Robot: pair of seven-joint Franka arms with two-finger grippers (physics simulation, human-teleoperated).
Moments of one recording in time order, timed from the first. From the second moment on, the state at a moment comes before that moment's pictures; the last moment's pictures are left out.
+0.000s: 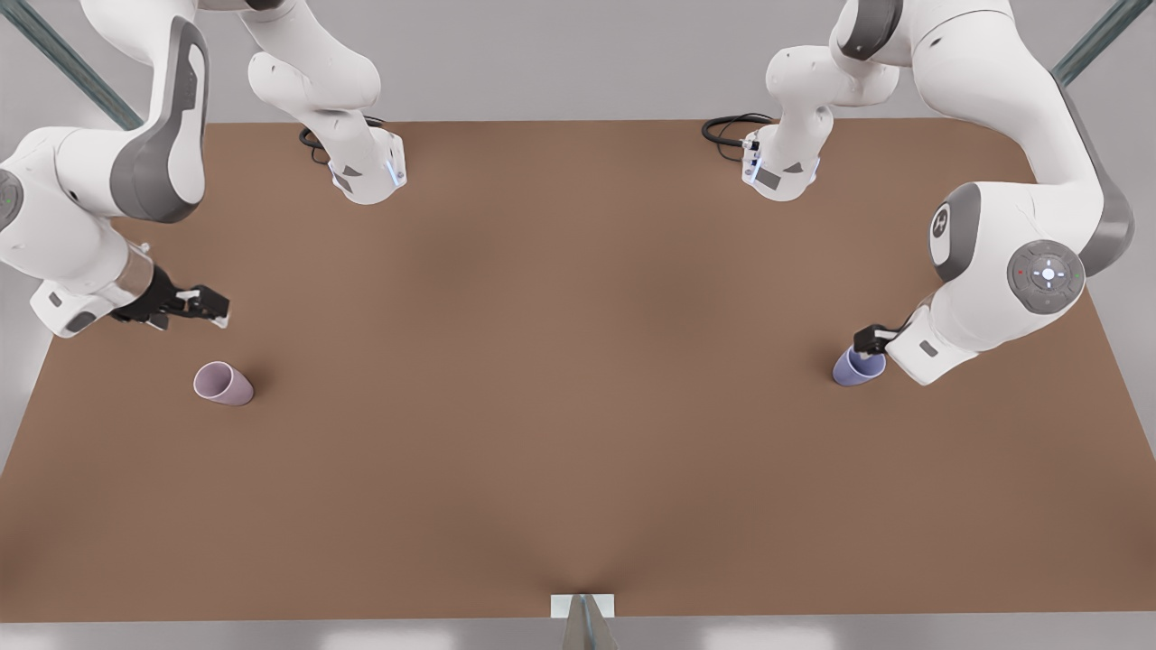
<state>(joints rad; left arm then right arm) -0.07 0.34 -0.04 -1.28 0.09 1.51 0.02 -0.07 0.07 -0.02 -1.63 -0.01 1.67 -0.13</state>
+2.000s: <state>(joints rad) -0.06 0.27 0.00 -1.48 0.05 1.56 0.04 -0.16 0.49 -0.27 -1.96 0.25 2.40 -0.82</state>
